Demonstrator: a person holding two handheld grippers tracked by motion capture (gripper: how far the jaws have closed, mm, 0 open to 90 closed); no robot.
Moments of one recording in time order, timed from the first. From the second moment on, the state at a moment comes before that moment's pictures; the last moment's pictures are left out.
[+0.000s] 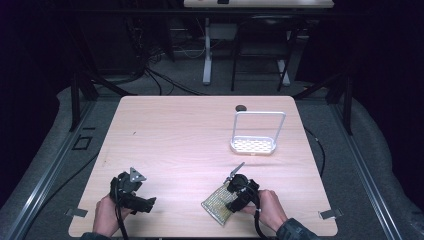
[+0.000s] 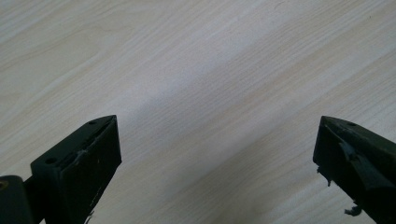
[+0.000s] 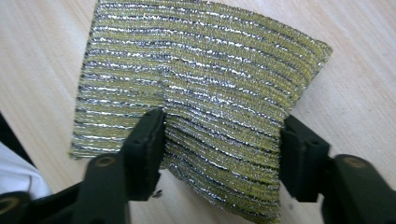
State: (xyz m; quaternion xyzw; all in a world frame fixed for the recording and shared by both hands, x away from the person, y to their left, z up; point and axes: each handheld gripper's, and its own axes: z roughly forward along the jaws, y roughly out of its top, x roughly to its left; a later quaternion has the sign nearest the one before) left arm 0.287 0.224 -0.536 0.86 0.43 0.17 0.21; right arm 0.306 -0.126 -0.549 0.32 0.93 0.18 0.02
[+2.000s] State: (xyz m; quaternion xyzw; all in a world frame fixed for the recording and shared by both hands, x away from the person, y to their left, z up) left arm 0.287 0.222 -0.536 0.86 0.43 0.17 0.21; right arm 0.343 -0.224 -0.495 0.46 0.83 0.29 0.11
